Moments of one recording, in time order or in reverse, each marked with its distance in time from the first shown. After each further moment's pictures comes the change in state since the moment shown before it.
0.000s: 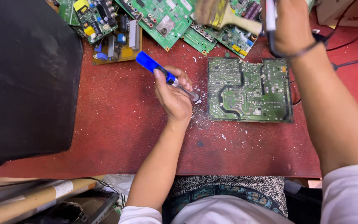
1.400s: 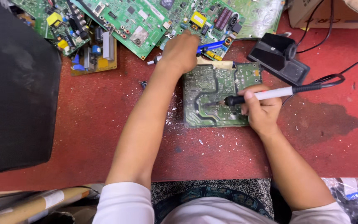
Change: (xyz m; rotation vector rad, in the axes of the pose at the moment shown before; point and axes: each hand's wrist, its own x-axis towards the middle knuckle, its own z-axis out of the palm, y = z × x) left_hand 0.105 -0.068 0.078 2.117 -1.132 -0.033; right_hand -0.153 -0.138 -0.031 0.902 0.348 0.686
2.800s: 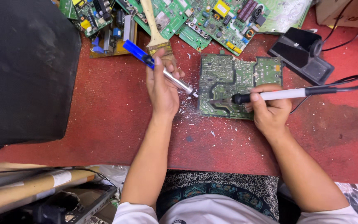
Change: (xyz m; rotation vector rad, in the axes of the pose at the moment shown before) left_hand -0.129 -0.017 0.081 -1.929 0.933 0.062; right_hand -0.009 0.030 0.004 0.071 -0.097 -0.215
